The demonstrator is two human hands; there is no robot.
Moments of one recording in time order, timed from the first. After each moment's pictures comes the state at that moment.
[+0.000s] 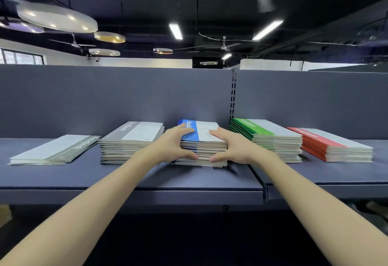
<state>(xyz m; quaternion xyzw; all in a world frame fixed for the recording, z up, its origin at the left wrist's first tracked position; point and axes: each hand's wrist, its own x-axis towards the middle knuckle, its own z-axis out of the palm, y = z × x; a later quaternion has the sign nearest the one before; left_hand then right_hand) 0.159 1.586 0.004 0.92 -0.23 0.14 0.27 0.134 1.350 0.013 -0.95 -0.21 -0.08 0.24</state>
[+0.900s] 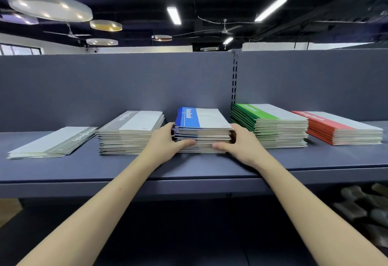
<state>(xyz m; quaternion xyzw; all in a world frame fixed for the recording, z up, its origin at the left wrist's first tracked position) 0.146 1.593 -0.029 0.89 -0.15 0.20 0.39 0.129 1.347 -0.033 -0.89 -0.12 -0.18 0.41</state>
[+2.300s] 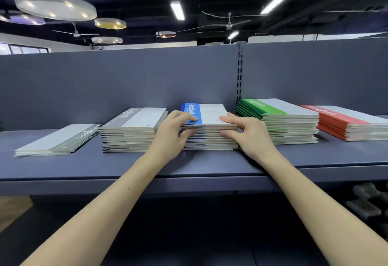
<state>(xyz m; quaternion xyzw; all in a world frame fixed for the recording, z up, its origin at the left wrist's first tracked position) 0.148 1.584 -0.028 0.83 -0.27 0.36 0.32 0.129 1.352 -0.025 -0.84 -0.16 -0.26 0.45</state>
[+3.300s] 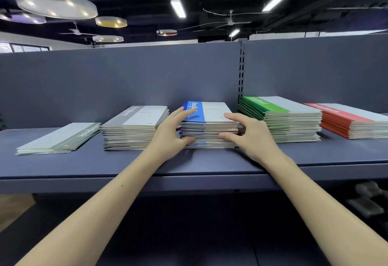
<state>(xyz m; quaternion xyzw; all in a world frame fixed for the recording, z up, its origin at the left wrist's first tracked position) 0.137 1.591 -0.028 0.84 -0.25 0.23 0.41 0.125 1.352 -0.033 -0.86 -0.14 -0.27 0.40</state>
